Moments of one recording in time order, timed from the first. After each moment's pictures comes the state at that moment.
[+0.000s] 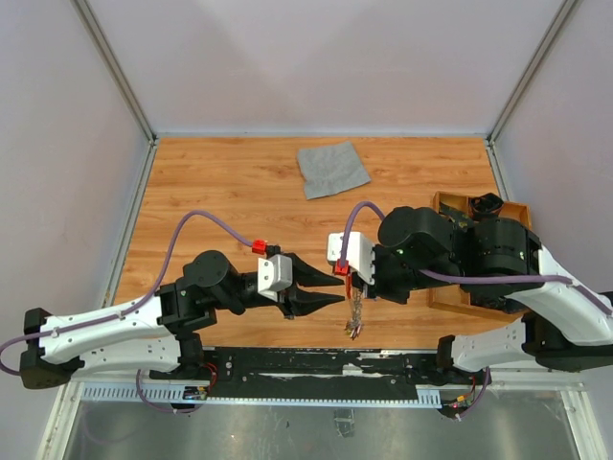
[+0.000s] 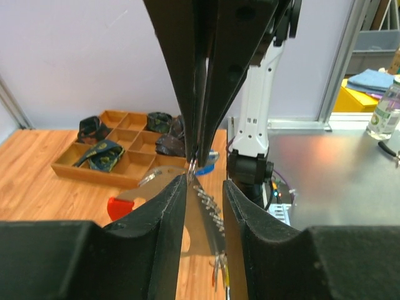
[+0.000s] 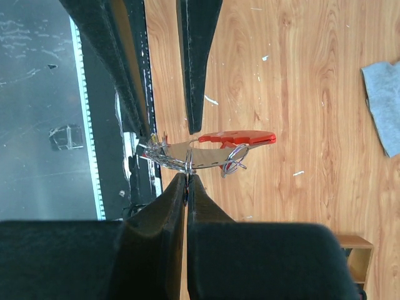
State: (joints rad) left arm -1.27 0.83 0.80 0.21 0.23 0.02; right arm 1.33 1.24 1.86 -1.41 0.00 -0.23
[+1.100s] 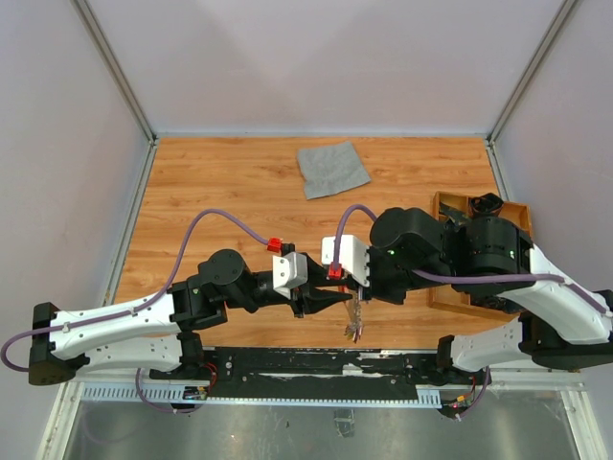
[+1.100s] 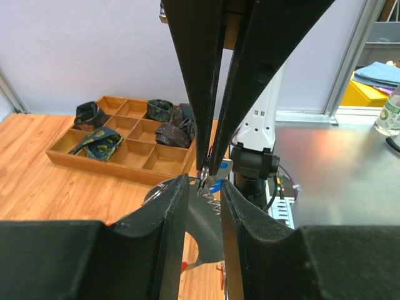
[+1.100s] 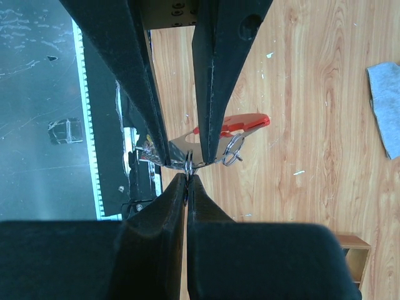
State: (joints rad) left arm -1.27 0.91 0.81 0.22 0.20 0.01; right arm 1.33 1.27 1.89 -1.45 0.00 -0.25
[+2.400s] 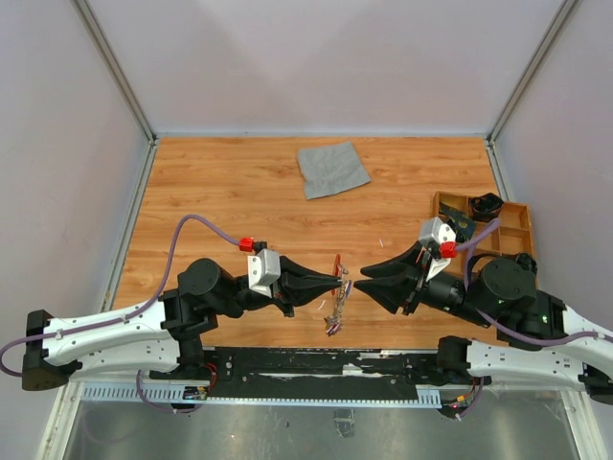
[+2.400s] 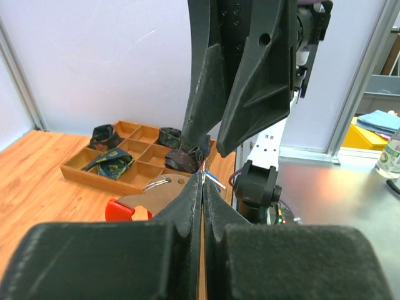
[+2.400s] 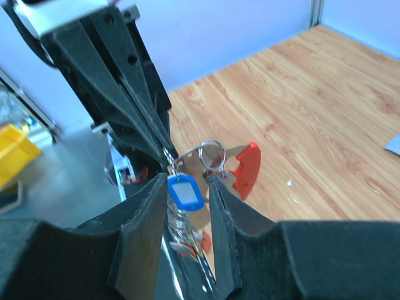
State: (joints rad) left arm -1.27 0.81 0.70 0.37 0.13 -0.05; right arm 1.32 0.59 1.00 -0.45 0.15 0.19
